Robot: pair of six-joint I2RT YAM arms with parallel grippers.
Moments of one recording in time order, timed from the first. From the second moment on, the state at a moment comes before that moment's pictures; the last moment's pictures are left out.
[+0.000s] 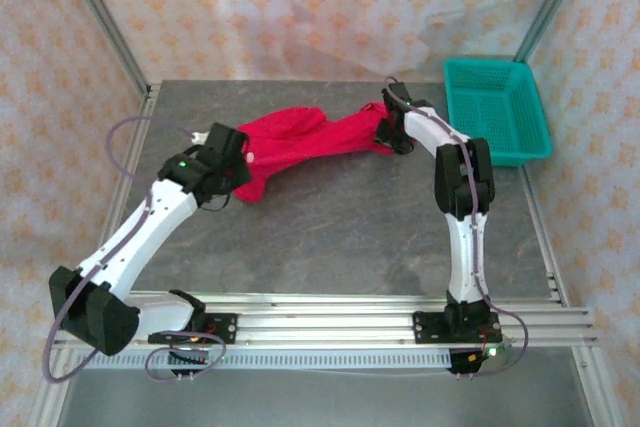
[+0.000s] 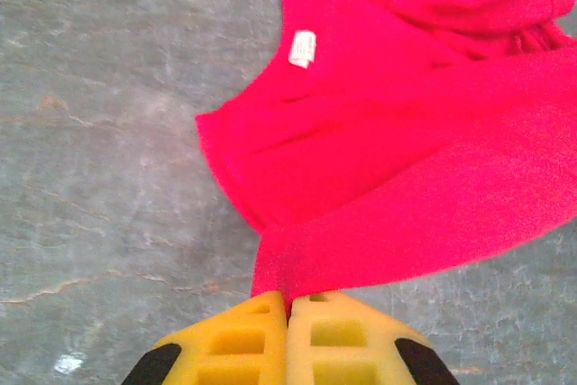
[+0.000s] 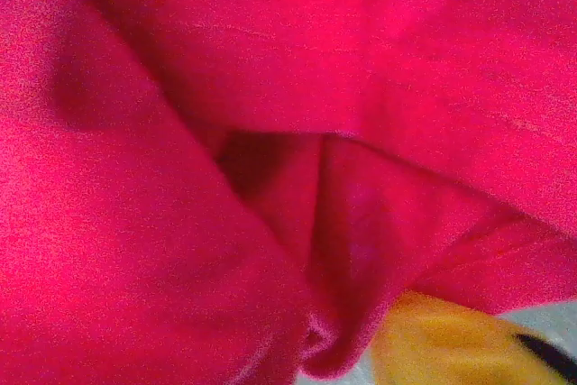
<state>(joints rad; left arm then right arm) -0.35 1.24 1.17 -0.93 -0.26 -0.77 0.24 2.27 1.84 -0.75 0.00 0.64</state>
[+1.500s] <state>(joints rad) 0.04 1.33 1.29 -0.98 -0.07 -0.58 0.42 1.65 1.11 -0.77 -0.05 0.72</state>
